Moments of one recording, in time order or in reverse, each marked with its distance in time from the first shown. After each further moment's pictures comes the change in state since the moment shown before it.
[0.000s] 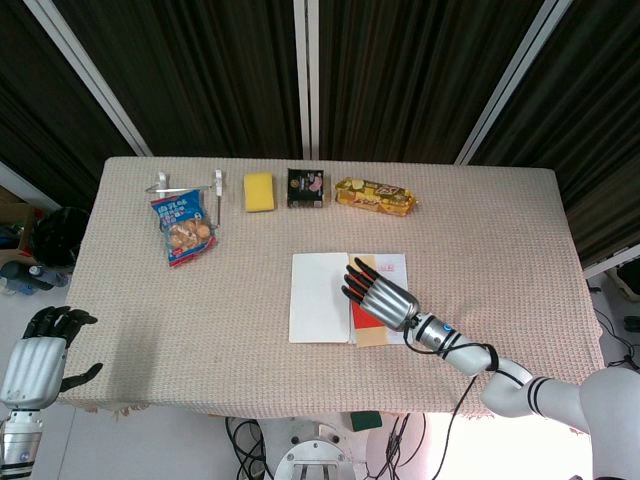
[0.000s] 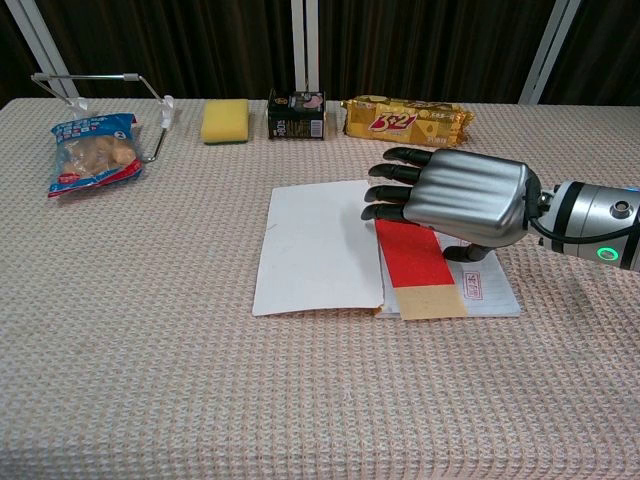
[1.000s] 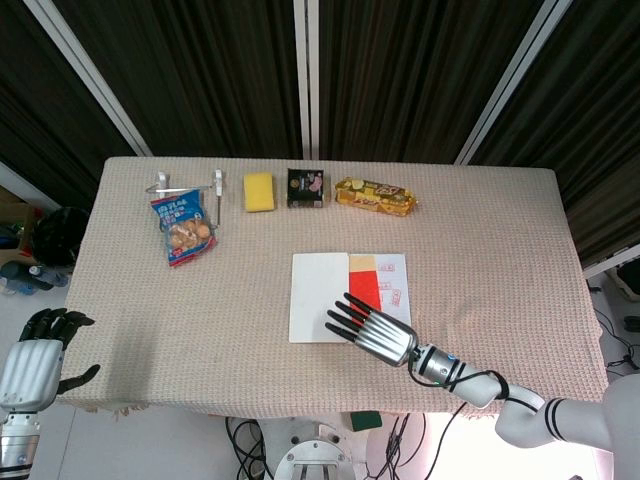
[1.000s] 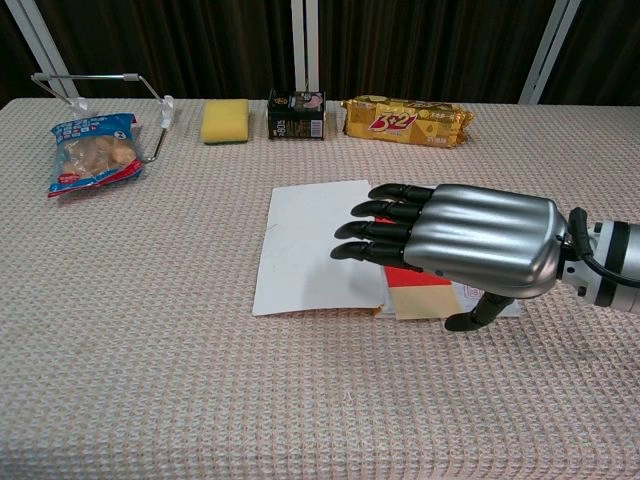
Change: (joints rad) left arm 0.010 -0.003 0.003 0.009 0.001 0.012 -0.008; right arm -0.040 0.081 -0.078 -0.223 -0.088 0.062 0.127
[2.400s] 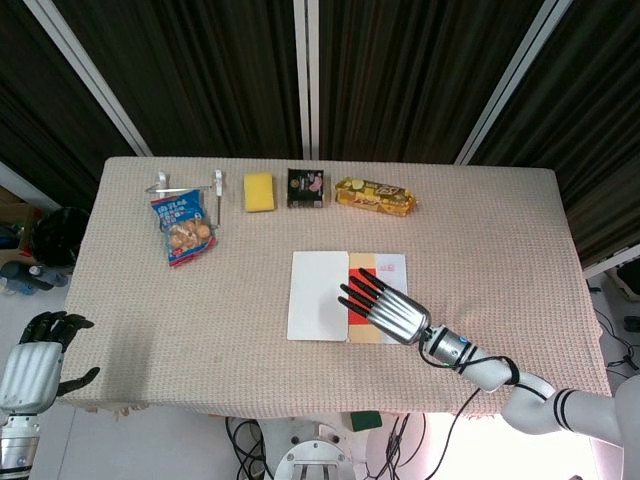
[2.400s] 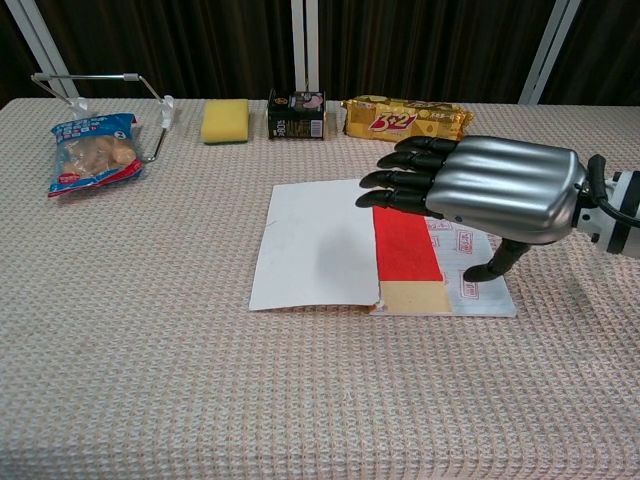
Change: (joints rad) left arm 0.008 -0.012 0.003 0.027 -0.005 -0.004 -0.022; right arm 0.006 0.047 0.046 0.044 0.035 0.010 0.009
